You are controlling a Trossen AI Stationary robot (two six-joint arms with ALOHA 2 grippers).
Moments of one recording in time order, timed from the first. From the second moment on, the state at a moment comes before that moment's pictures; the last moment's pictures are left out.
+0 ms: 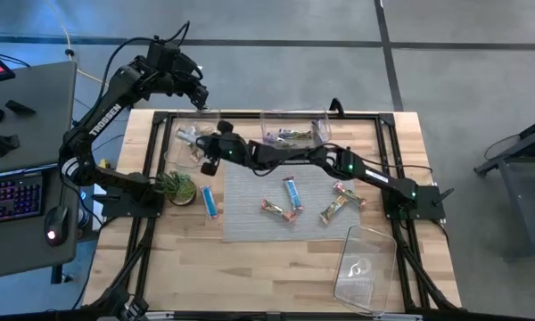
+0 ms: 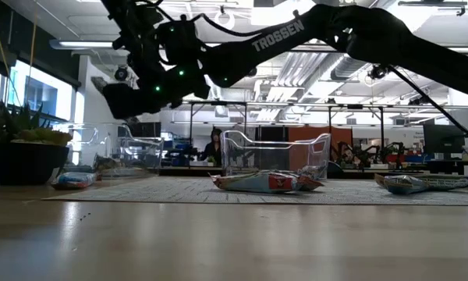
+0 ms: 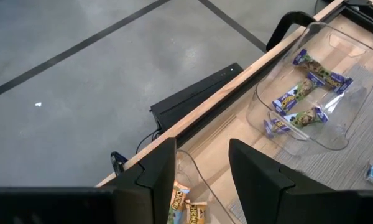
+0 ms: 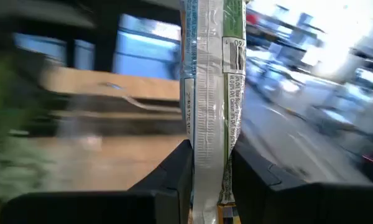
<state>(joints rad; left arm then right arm) 0.94 1.30 1.51 -0.93 0.06 0.06 -0.18 2.62 2.24 0.20 0.26 -0.25</state>
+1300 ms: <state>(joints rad) 0.94 1.30 1.51 -0.96 0.05 0.07 -0.14 2.12 2.24 -0.80 0.07 0.05</state>
